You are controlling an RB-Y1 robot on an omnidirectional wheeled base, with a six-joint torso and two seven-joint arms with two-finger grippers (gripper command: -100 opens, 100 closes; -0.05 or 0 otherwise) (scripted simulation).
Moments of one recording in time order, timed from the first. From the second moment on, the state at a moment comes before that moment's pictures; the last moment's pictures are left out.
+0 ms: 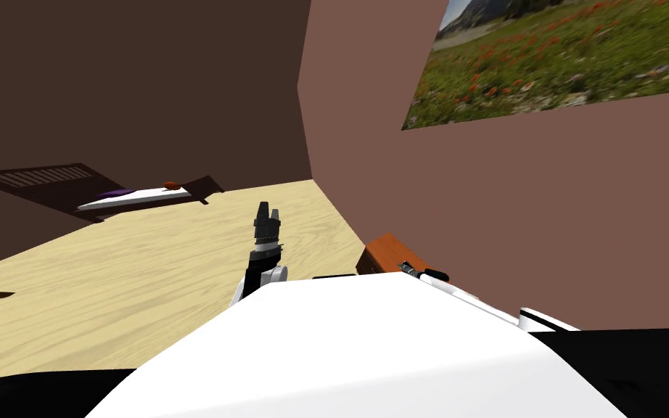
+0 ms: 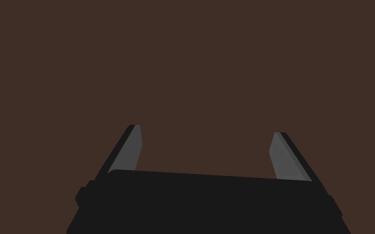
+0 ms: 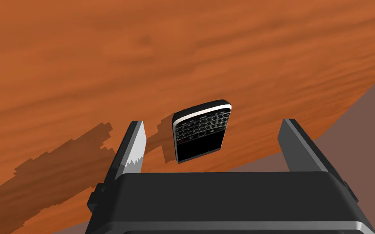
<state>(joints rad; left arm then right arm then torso) 0.50 0.03 -0.05 -2.23 -0.02 -0.46 -0.17 0.14 -0.86 0.60 -0.89 -1.37 0.16 0.83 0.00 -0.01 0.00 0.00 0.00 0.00</state>
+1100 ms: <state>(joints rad) 0.50 0.03 -0.05 -2.23 -0.02 -0.46 -0.17 0.13 -0.88 0.64 -0.78 -1.39 0.26 0.86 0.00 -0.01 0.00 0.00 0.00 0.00</state>
